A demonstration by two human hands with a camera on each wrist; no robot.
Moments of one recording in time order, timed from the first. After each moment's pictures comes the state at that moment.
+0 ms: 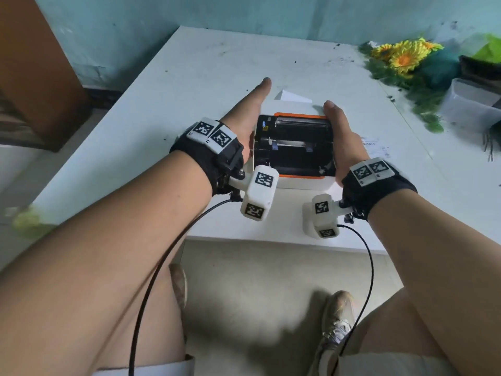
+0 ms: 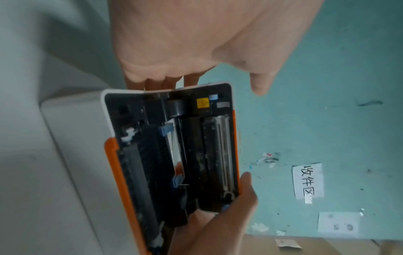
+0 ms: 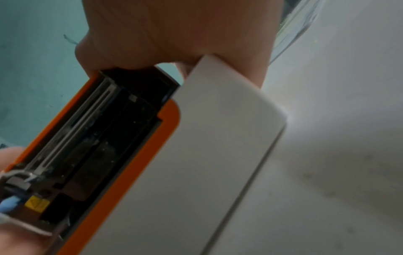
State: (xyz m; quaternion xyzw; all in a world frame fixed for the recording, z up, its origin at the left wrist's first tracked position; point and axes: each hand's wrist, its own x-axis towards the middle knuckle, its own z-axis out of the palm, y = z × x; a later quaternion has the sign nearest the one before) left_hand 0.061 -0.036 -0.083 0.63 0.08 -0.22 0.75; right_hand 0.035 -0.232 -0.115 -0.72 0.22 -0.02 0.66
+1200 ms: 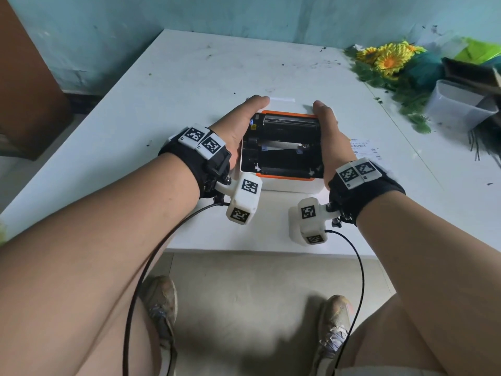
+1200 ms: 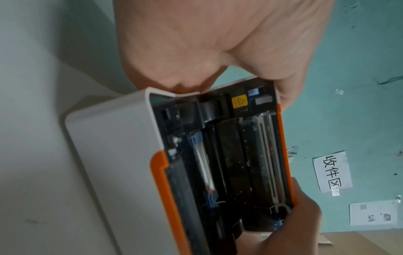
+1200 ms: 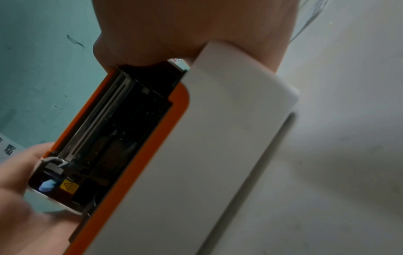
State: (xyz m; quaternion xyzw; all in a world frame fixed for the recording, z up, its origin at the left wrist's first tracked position) left_hand 0.079 -0.039 -0.098 0.62 0.07 -0.24 0.74; right_hand 0.045 -0.227 -0.118 -0.72 0.22 -0.03 0.66
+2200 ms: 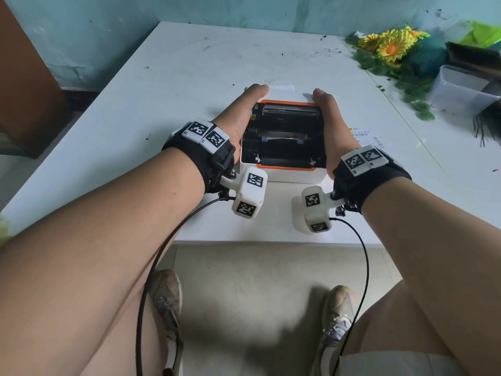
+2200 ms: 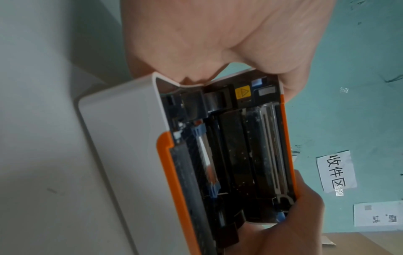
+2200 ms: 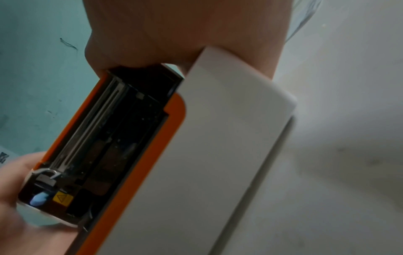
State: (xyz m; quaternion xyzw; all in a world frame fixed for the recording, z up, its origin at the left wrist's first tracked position) left_hand 0.080 -0.046 -0.109 0.63 0.09 -0.21 0.75; right_hand 0.041 -0.229 -0.118 -0.70 0.19 0.02 0.68
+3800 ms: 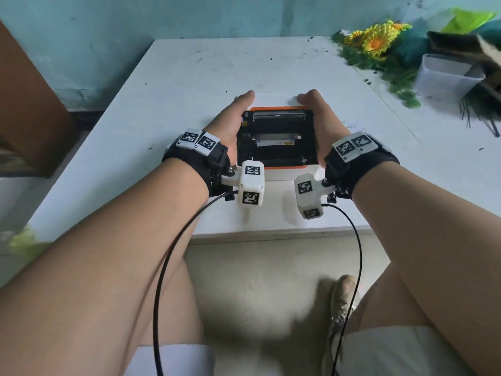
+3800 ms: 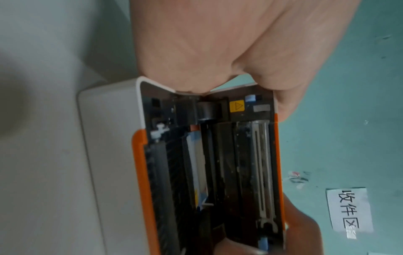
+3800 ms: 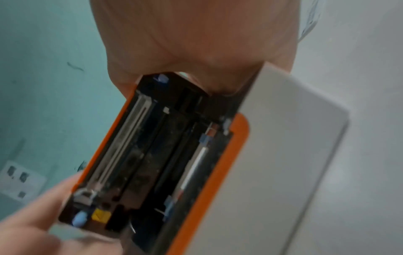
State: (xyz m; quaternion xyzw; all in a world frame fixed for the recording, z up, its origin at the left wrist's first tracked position) left_hand 0.054 -0.044 -0.095 0.64 0.10 -0.21 0.74; right_hand 0.025 -0.223 -0.098 -0.64 0.20 0.05 0.74
